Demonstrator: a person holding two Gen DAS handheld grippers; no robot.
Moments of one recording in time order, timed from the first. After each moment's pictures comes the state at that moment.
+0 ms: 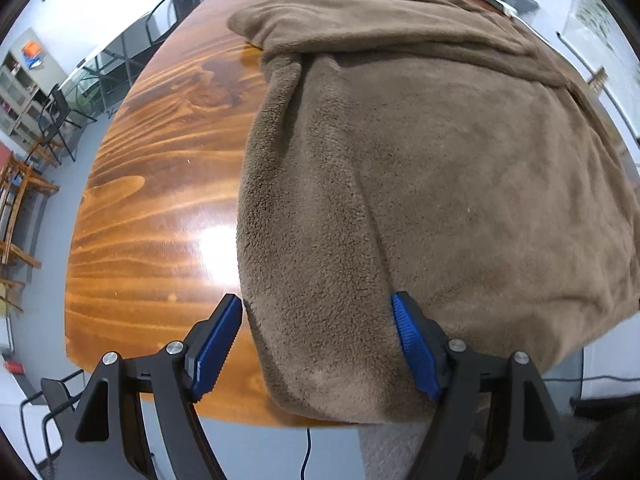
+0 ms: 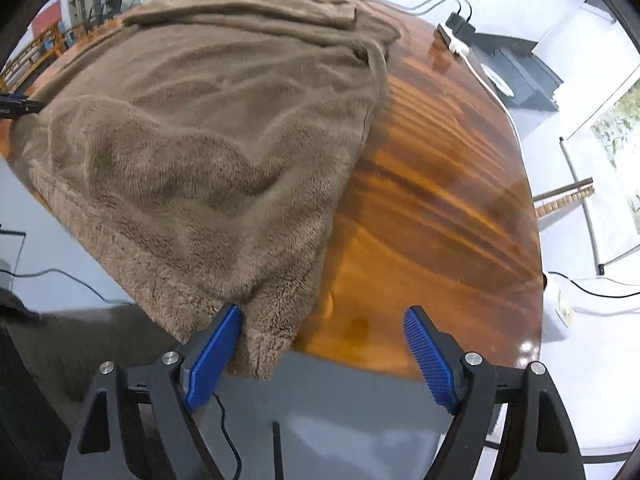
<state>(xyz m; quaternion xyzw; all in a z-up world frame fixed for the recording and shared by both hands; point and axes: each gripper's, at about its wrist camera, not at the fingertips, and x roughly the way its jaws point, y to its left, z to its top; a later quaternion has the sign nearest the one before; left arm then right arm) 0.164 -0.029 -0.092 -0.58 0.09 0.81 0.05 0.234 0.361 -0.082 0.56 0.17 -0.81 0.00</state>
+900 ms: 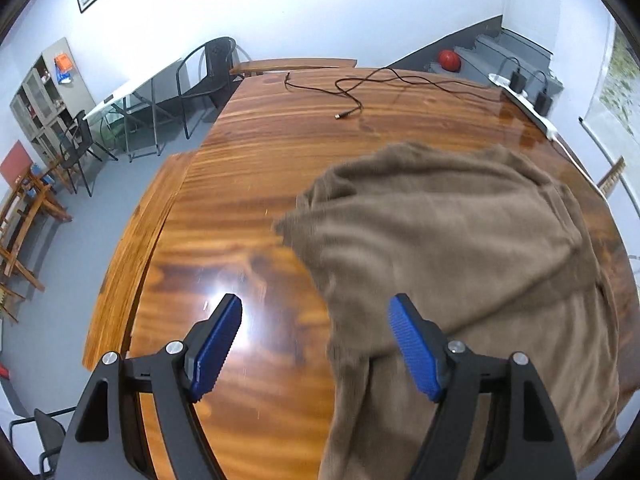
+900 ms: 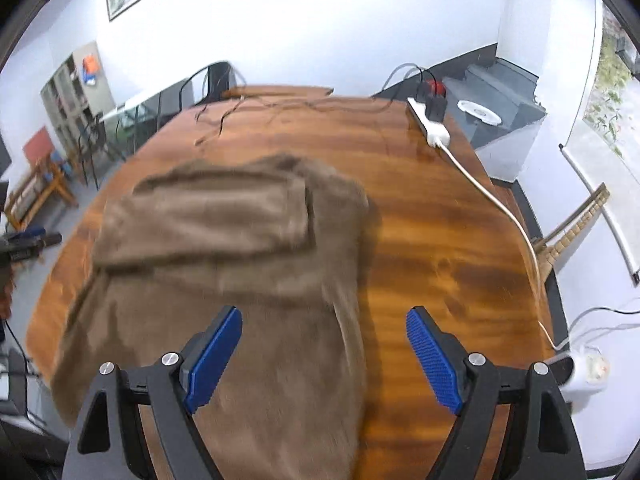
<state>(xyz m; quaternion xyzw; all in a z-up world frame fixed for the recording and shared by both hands) -0.040 -0.053 0.008 -0.47 0.05 0.88 0.02 0.027 0.369 0.049 0.44 0.00 -0.90 0.01</state>
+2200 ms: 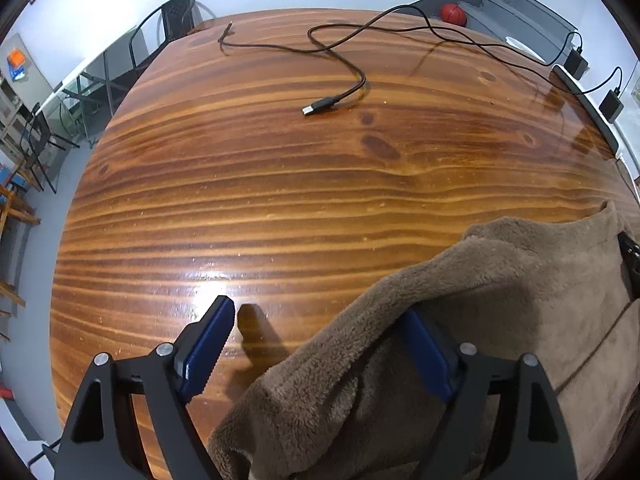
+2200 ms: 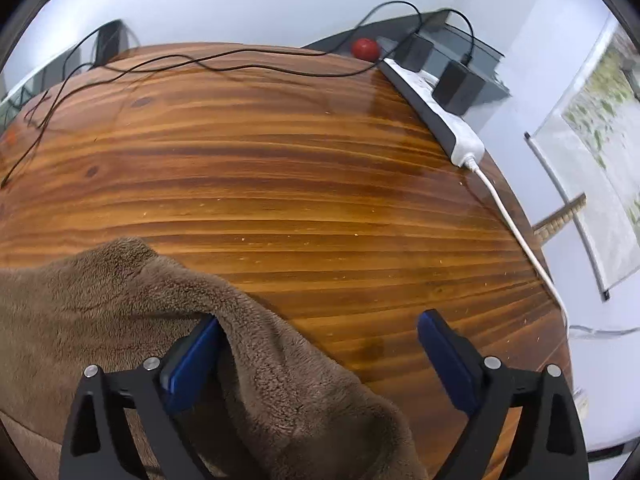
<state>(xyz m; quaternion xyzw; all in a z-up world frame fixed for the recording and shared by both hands) -0.285 -0.007 -0.106 -0.56 0.06 0.83 0.05 -0.288 0.367 -0.087 0.51 0.05 -0.84 -0.18</state>
